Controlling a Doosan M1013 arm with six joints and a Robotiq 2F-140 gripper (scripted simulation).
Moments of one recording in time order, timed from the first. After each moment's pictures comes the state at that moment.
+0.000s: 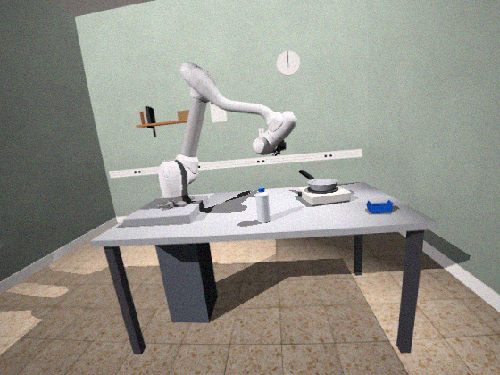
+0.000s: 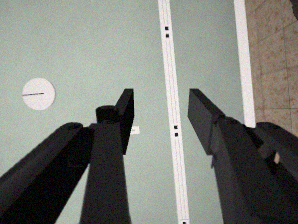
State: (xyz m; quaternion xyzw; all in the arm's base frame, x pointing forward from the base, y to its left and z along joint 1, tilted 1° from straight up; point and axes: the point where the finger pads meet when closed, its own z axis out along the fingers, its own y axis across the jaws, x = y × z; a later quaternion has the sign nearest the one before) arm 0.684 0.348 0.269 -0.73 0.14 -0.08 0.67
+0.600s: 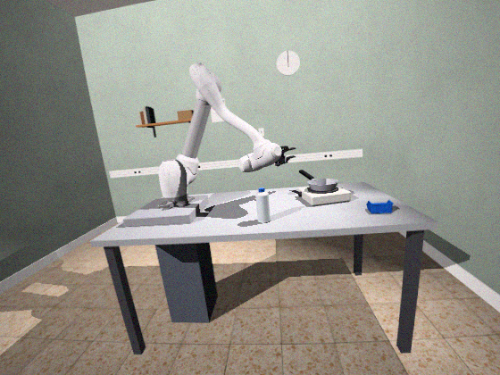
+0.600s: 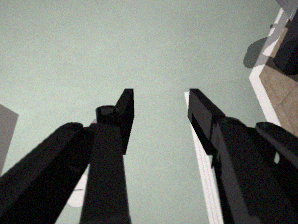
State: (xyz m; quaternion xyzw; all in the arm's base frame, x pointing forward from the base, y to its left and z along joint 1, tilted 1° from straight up) arm 0.752 0.266 0.220 -0.61 0.33 -0.23 0.68
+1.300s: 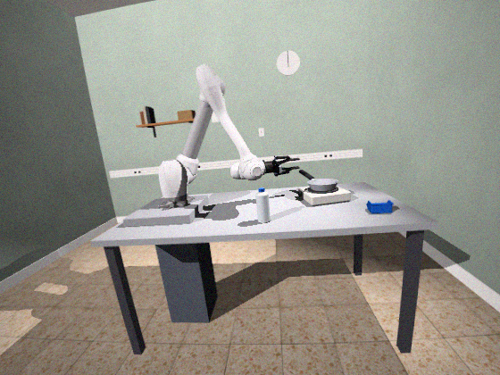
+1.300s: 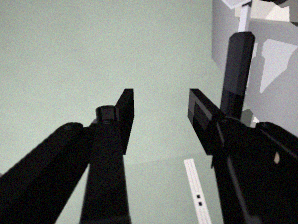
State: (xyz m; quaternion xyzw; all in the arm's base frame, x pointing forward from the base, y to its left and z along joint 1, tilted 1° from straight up) arm 0.763 0.178 0.158 -0.55 0.45 -0.33 0.62
